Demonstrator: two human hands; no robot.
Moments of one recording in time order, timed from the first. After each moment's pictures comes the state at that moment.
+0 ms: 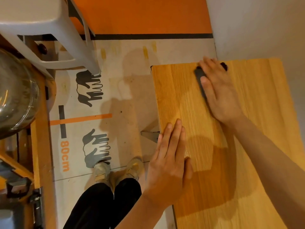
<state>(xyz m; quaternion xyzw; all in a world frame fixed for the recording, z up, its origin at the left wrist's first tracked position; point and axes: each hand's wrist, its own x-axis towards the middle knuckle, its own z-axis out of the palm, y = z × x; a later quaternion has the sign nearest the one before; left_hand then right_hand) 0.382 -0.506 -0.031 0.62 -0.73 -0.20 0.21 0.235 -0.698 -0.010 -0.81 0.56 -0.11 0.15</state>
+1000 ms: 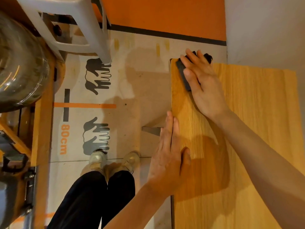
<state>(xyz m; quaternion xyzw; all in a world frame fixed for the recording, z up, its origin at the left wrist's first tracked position) 0.378 -0.496 -0.045 0.66 -0.59 -0.32 0.35 0.310 -0.695 -0.006 -0.82 0.50 -0.12 0.25</state>
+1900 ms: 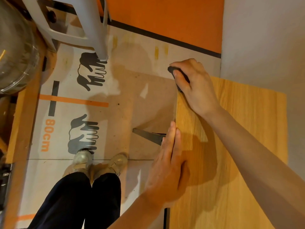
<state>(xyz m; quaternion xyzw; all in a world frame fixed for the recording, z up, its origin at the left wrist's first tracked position) 0.378 -0.496 -0.057 0.59 -0.58 -0.37 0.43 0.348 -0.720 -0.004 -0.87 0.45 -0.09 0.20</state>
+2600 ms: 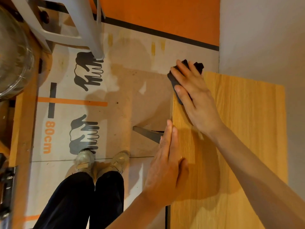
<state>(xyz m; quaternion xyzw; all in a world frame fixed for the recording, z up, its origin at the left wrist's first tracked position) 0.383 -0.495 -0.049 0.60 -0.57 -0.39 0.40 0.324 -0.683 0.000 -0.85 0.46 -0.07 0.24</state>
